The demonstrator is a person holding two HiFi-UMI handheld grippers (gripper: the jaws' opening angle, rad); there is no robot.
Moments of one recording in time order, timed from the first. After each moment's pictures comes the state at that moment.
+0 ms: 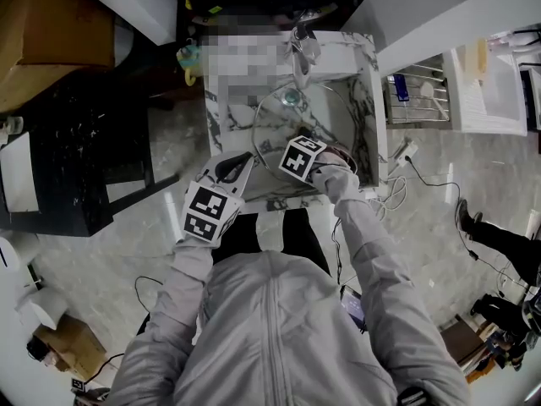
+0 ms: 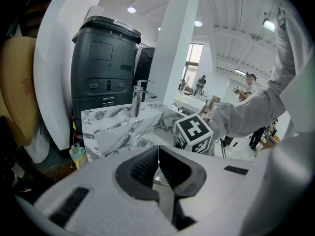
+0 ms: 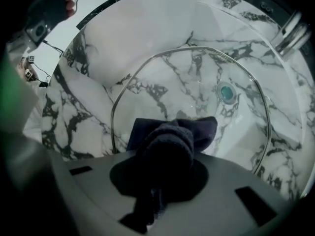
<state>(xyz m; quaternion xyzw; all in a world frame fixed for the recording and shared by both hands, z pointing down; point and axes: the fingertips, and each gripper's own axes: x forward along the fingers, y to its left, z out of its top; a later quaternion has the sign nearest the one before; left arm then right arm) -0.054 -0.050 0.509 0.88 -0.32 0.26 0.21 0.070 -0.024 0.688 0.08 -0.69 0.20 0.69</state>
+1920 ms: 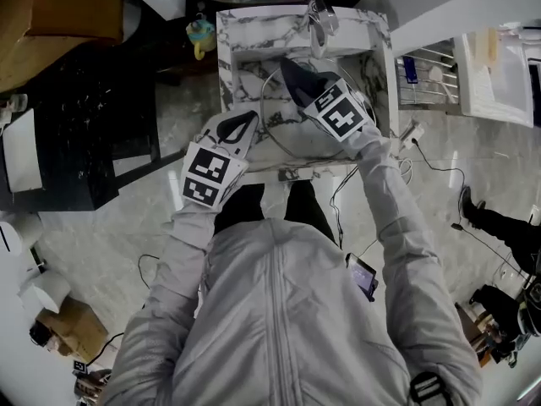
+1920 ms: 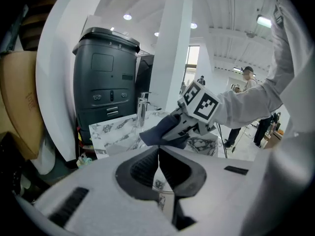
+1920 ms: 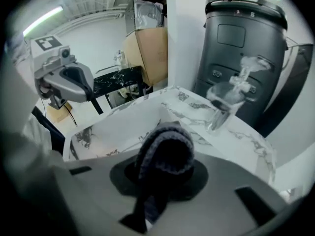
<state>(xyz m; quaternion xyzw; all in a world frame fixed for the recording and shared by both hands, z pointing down) -0.073 -0.069 0.479 0.89 -0.34 0.26 0.17 0.013 -0.135 0.549 0.25 -0.85 0.14 0.44</state>
